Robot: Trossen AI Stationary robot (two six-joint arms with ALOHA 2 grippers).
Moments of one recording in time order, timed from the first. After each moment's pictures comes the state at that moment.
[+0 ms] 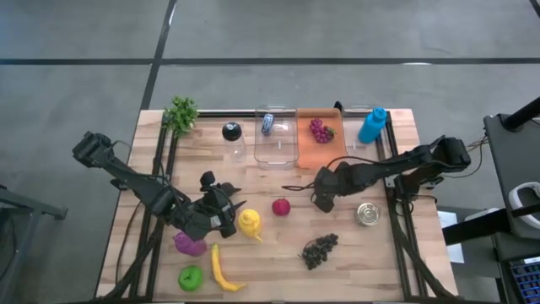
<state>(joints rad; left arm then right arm) -0.58 1.31 1.01 -0.43 -0.92 -0.51 0.09 1.51 0.78 -0.65 0.29 0.72</state>
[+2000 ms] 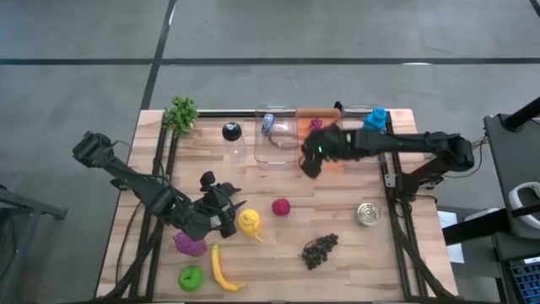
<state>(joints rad) -0.58 1.31 1.01 -0.43 -0.92 -0.50 -0.18 1.45 1.19 -0.75 0.33 0.38</state>
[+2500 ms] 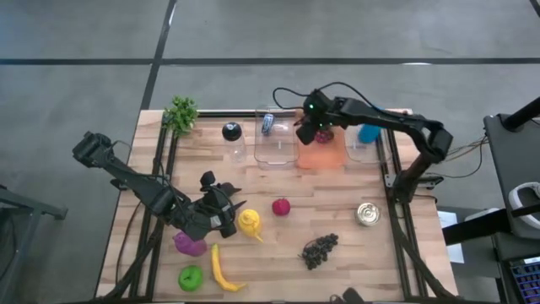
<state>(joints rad) -0.58 1.31 1.01 -0.43 -0.92 -0.50 -0.55 1.67 1.30 -0.69 0.15 0.25</state>
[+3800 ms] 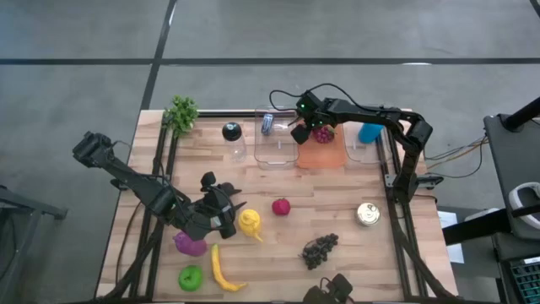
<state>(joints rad) -0.58 1.31 1.01 -0.43 -0.90 -0.51 -0.62 1.86 1.30 -0.54 0.11 0.18</state>
